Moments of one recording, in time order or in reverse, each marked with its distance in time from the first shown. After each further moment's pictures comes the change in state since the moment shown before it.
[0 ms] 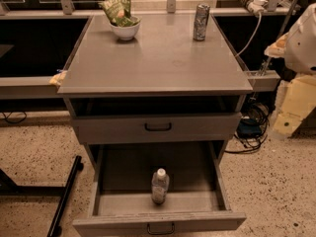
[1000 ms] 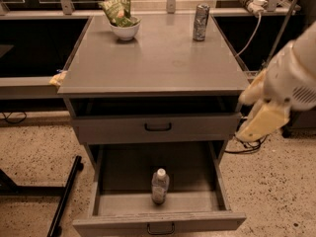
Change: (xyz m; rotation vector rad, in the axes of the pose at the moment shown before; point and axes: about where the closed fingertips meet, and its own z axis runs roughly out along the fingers) arm -0.014 0.022 0.045 -0.055 -0.109 0.043
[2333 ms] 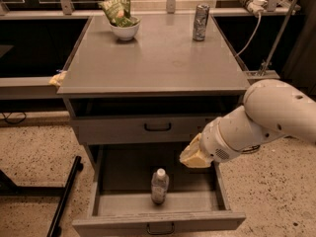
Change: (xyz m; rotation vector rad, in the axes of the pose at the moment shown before) arm -0.037 0.045 0.203 -0.177 -0.269 0.071
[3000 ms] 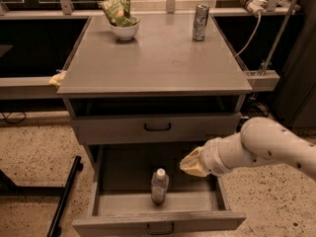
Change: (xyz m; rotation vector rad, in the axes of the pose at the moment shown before) arm 0.052 -0.036 0.076 0.057 -0.114 -0.048
